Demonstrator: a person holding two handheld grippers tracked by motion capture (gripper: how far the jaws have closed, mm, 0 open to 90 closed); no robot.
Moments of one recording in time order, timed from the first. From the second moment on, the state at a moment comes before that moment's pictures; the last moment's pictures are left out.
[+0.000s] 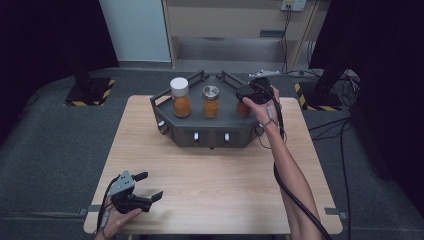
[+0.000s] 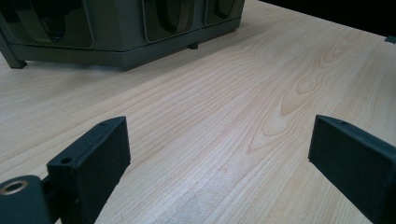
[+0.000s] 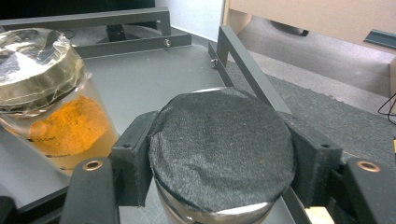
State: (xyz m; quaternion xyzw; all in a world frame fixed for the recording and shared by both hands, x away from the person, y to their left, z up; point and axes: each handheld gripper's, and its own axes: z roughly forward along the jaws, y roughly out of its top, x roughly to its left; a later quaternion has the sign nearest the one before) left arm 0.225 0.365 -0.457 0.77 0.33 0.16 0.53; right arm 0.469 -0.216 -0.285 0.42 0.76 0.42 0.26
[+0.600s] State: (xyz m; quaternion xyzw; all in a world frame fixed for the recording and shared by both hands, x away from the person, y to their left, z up) left arm 0.224 0.365 -0.457 0.76 0.33 0.16 0.53; right arm 0.437 -0.228 -0.252 0.39 0.74 0.47 0.28
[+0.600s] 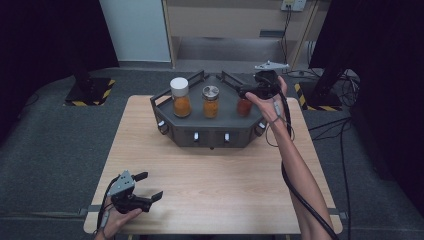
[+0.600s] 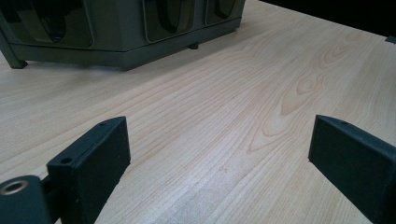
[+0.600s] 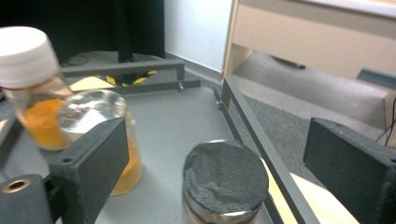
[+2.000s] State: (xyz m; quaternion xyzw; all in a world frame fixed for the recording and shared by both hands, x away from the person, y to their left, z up) left arm 0.226 0.366 -0.459 0.76 0.33 0.16 0.54; right arm 0.280 -0.314 -0.291 0.28 0.75 0.55 0.26
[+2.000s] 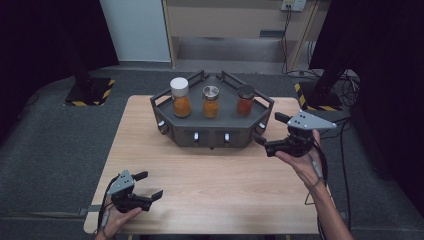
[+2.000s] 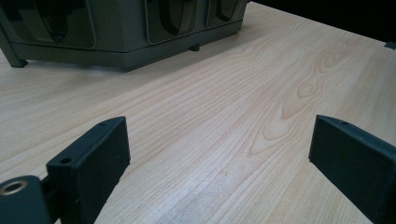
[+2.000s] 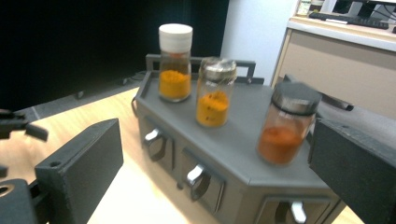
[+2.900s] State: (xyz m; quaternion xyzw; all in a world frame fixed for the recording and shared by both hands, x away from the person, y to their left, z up) left arm 0.224 0.366 -0.459 0.76 0.33 0.16 0.54; right arm 0.218 -0.339 -0.369 0.32 0.75 0.52 0.25
